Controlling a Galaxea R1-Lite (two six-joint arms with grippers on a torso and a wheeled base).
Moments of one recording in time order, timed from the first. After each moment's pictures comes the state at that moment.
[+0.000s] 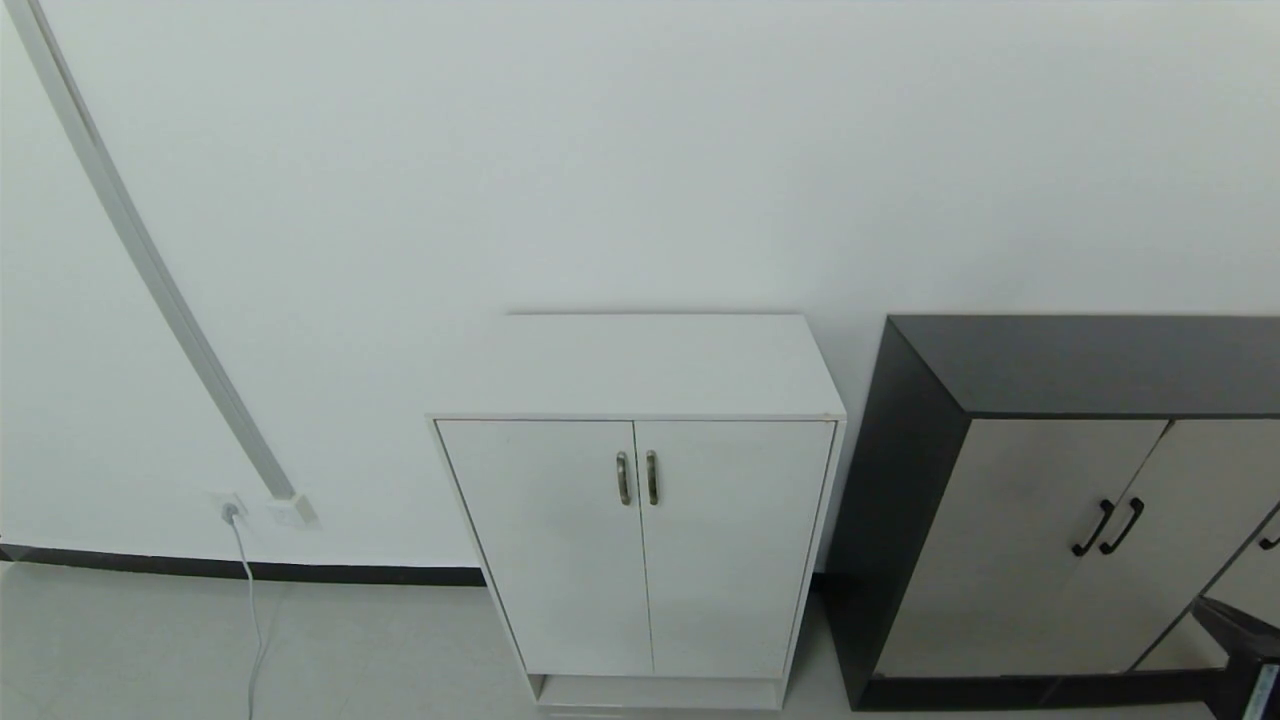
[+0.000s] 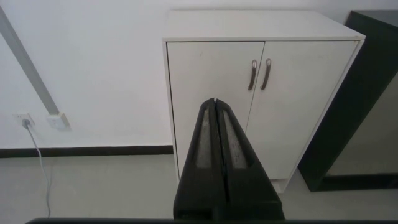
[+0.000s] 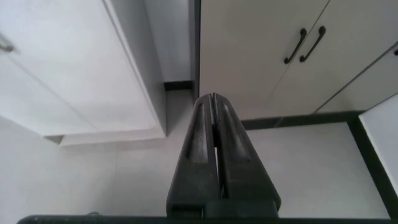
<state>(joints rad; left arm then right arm) 0.00 0.00 0.00 0.00 -0.01 0.00 0.20 1.10 0.00 -0.80 -0.28 0.09</state>
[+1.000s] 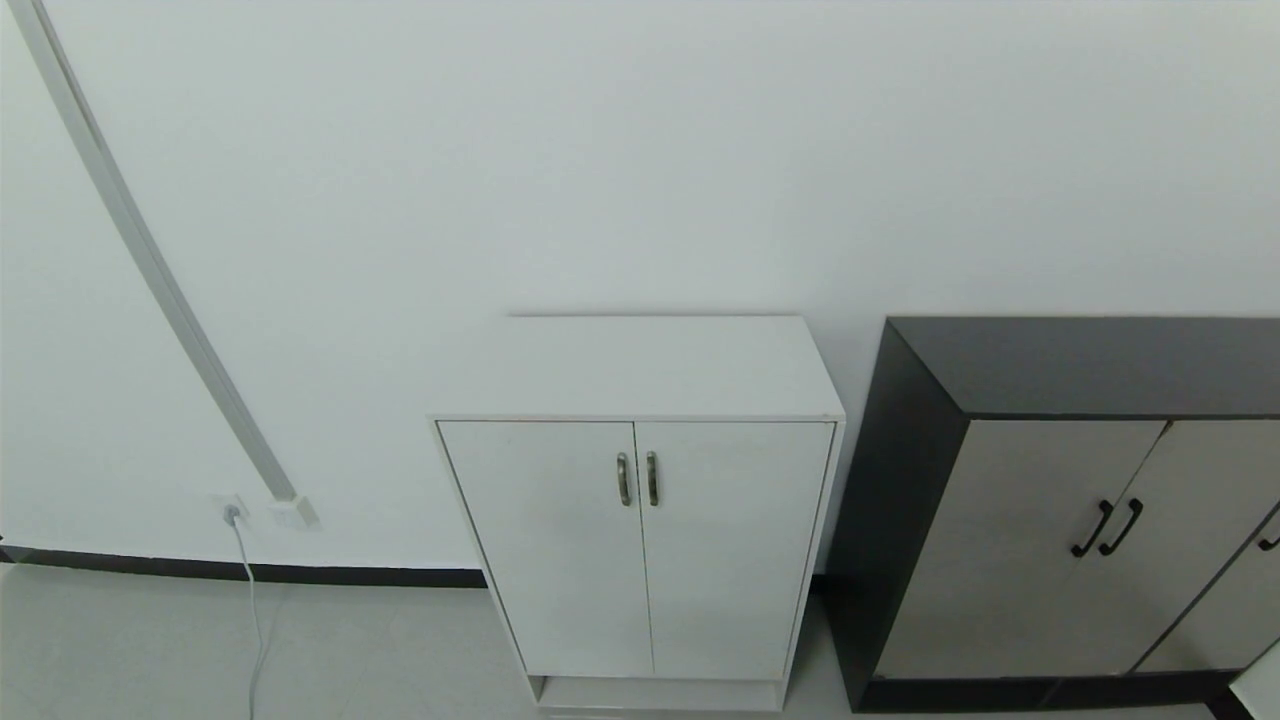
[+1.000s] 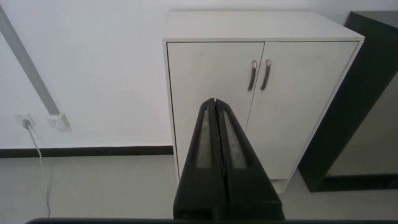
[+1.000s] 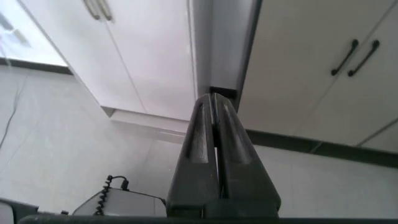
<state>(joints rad) 0.00 0.00 0.00 0.00 -0.01 0.00 0.27 0.28 0.00 0.00 -0.06 0.01</state>
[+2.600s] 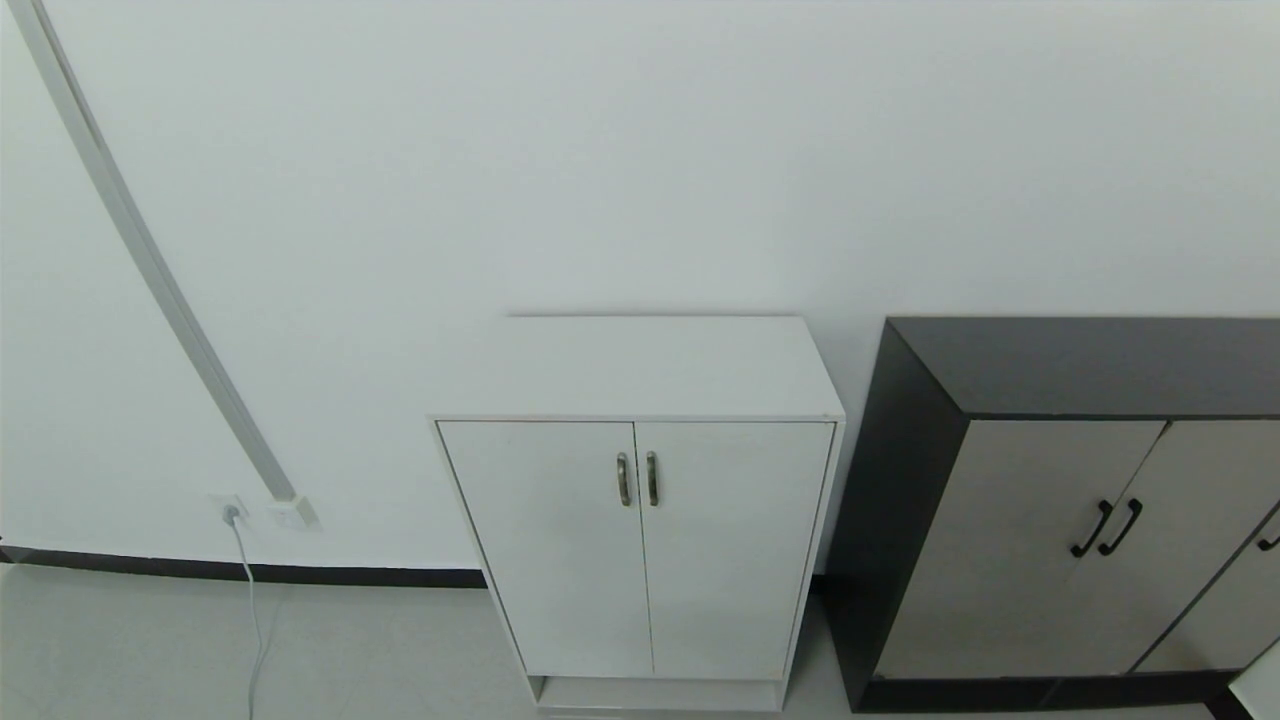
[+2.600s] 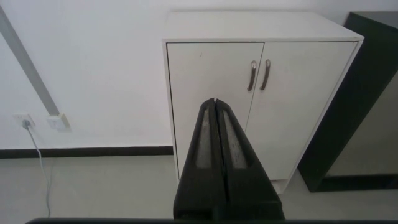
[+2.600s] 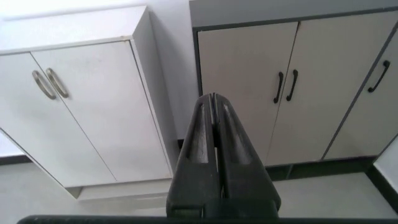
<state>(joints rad) 0.00 0.00 0.00 0.00 -0.01 0.00 0.00 0.01 0.00 -0.01 -0.09 0.07</state>
